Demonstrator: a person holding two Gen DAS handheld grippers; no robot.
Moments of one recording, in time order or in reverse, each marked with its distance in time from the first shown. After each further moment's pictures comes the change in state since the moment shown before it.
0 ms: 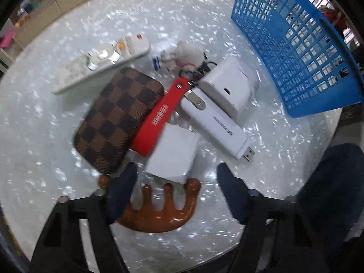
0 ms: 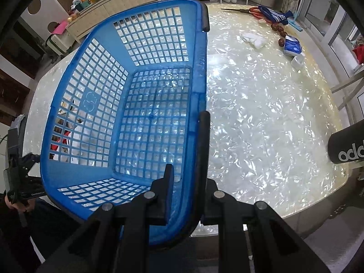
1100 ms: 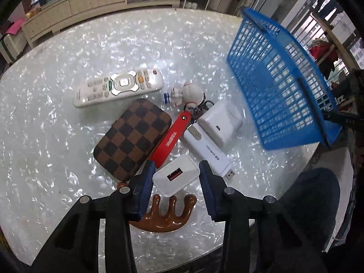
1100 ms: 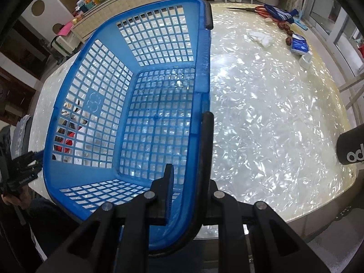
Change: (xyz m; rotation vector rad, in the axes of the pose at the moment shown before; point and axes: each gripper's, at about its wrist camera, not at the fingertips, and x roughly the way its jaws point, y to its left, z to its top) left arm -0.063 0.028 -0.009 -0.097 -0.157 -0.082; right arm 0.009 0.000 0.001 -0.020 0.002 0.058
